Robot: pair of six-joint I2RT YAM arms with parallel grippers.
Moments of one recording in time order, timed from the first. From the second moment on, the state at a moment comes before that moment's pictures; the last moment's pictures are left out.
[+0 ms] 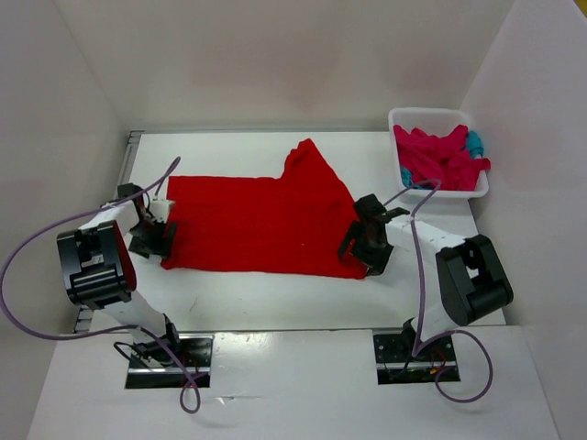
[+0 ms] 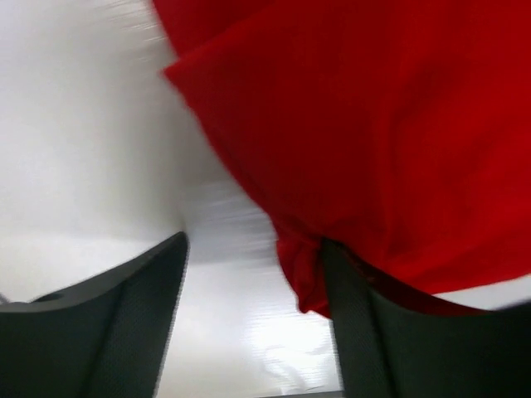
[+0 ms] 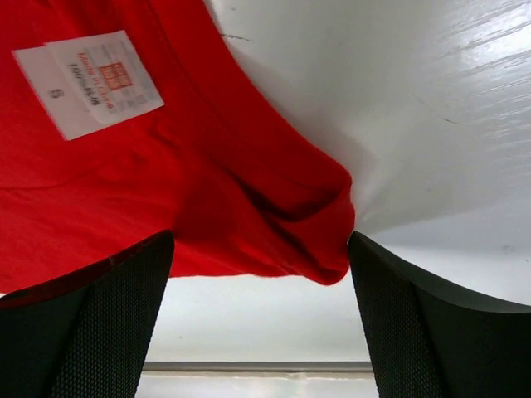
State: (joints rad) left arm 0.34 1.67 0.97 -0.69 0.10 0.47; right arm 0.39 1.51 0.83 -0.66 -0.02 0.90
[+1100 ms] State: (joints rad) left arm 0.34 1.45 0.94 -1.10 -0.06 0.61; right arm 0.72 0.97 0.78 -1.09 -0.10 1.17
